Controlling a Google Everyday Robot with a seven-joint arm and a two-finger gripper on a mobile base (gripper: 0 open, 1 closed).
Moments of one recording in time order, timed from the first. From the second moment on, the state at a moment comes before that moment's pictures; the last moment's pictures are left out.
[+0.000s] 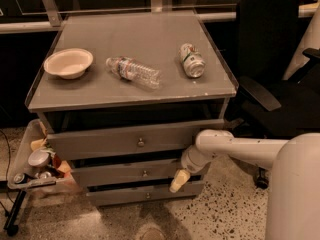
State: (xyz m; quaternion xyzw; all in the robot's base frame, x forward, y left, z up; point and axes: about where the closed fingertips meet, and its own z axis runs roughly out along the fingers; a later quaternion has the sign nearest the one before) arm 0.585 -0.103 0.425 -0.53 0.82 0.14 0.17
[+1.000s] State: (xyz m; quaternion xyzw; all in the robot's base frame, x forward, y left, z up) arm 0.521 -0.110 0.411 -0.52 0.83 0.17 0.10
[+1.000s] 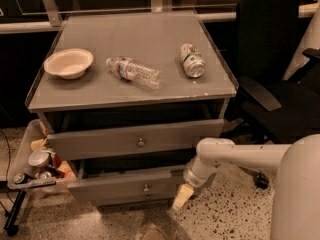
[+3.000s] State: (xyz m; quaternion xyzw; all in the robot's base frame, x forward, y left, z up) arm 0.377 -0.127 0.444 -0.55 0.79 0.26 -0.06
